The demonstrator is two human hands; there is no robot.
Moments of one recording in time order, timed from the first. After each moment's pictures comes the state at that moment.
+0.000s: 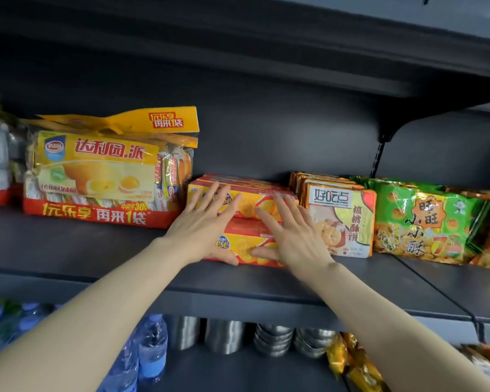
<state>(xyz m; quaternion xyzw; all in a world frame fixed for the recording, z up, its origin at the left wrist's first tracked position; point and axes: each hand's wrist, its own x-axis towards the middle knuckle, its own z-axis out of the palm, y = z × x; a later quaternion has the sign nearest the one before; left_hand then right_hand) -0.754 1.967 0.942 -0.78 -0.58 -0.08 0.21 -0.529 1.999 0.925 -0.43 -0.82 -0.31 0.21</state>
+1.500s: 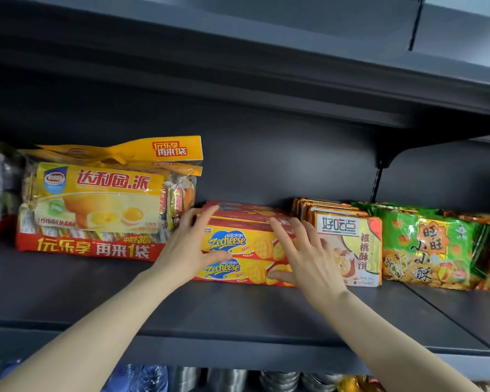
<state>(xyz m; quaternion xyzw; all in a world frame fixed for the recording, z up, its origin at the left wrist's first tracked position) -0.797 1.982 0.947 -0.73 -0.56 -0.39 0.00 -0.534 2.006 0.934 -0.48 -0.75 -0.38 0.24</state>
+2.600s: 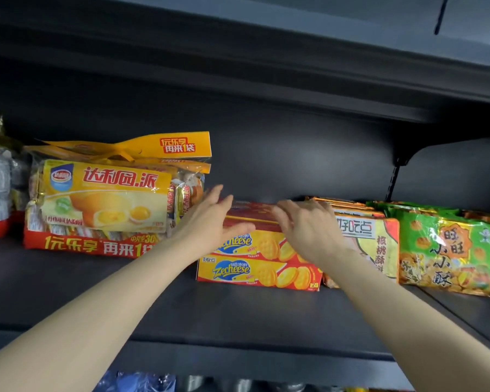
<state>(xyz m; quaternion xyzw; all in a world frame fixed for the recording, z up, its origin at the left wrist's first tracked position) -0.782 1.990 0.998 -0.74 -0.62 -0.25 0.06 -0.565 2.027 0.999 -0.51 -0.77 -0.27 0.27</state>
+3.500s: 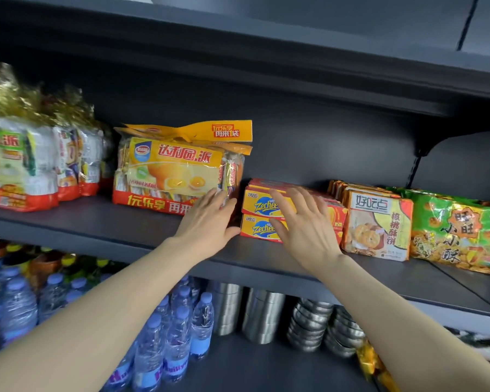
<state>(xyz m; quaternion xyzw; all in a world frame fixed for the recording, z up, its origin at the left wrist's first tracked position) -0.837 1.884 0.939 -0.73 -0.62 -0.21 0.19 -0.617 1.930 0.945 -0.41 -0.80 -0.33 0.30</state>
